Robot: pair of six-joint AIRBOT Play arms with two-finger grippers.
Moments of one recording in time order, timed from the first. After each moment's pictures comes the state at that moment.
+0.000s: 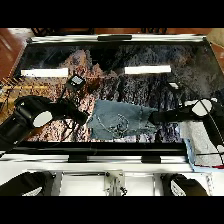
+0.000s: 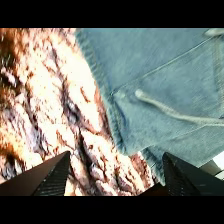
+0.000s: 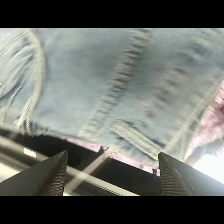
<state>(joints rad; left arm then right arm) -0.65 -1.05 1.09 1.67 -1.08 -1.59 0.01 -0.99 0.86 -1.16 1.18 1.30</state>
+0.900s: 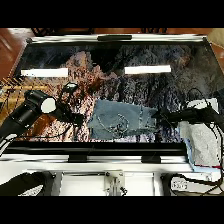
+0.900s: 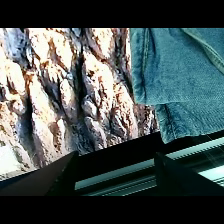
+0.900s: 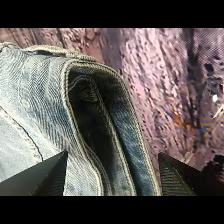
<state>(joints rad) -0.50 -1.18 1.09 1.51 -1.28 -1.71 -0.31 -1.47 0.86 -0.82 1.14 1.27</state>
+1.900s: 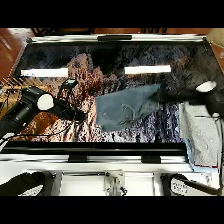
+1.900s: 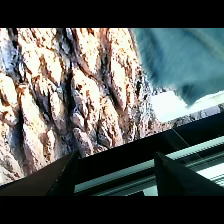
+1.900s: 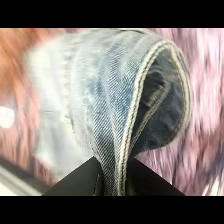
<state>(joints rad) -0.49 -1.18 1.14 1.47 -1.27 -1.73 -0.16 -1.35 1.16 -0.71 1.14 1.16</state>
